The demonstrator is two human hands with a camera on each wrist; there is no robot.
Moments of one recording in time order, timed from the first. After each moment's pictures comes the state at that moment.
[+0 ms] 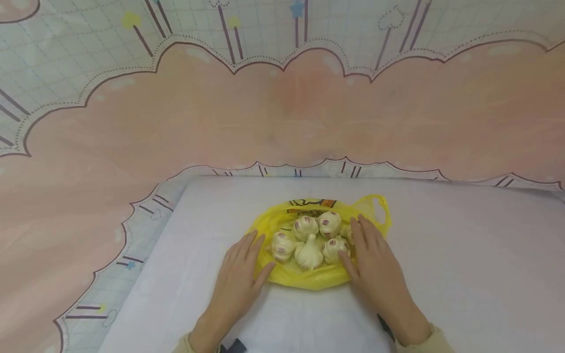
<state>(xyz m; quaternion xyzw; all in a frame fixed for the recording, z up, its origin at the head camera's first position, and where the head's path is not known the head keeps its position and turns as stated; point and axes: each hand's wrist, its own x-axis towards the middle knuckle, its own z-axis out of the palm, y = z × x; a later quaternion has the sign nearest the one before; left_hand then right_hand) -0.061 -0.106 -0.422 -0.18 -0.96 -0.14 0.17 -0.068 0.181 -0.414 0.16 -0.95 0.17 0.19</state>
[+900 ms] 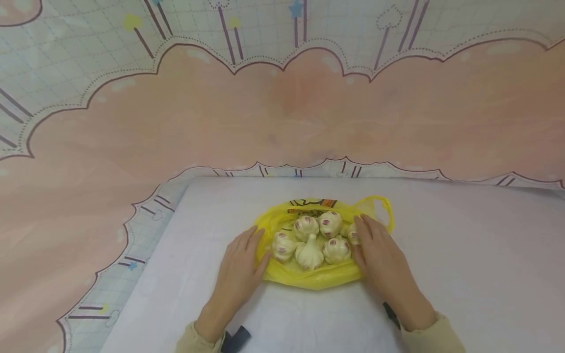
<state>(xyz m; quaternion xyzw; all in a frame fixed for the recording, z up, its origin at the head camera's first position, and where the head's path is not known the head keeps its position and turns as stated) -0.078 -0.106 -0.423 -0.15 -0.96 -0.15 0.16 -0.079 0.193 -0.408 0.17 -0.95 0.19 0.16</state>
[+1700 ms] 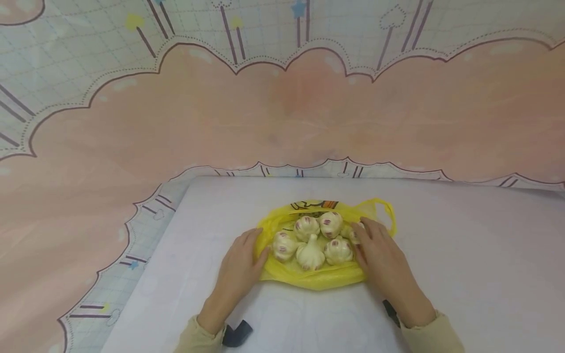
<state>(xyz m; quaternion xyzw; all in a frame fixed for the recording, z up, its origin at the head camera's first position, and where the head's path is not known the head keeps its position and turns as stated) -0.089 -0.109 -0.431 -0.10 -0.96 -0.22 0.12 -0.084 0.193 -0.410 0.18 -0.96 0.17 0.15</state>
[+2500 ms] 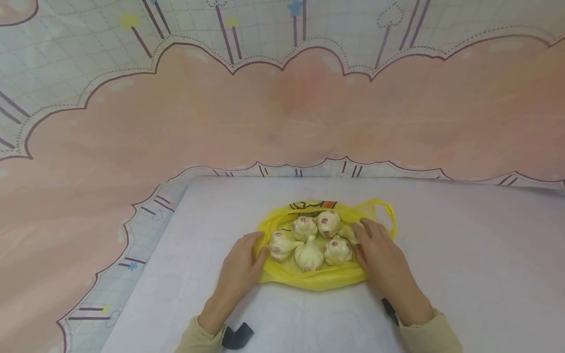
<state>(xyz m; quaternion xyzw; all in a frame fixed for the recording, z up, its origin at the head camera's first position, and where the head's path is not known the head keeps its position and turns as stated) -0.090 -0.107 -0.434 -0.09 -0.95 -0.26 0.12 -0.086 0.195 -0.413 0.18 -0.96 0.17 0.15</state>
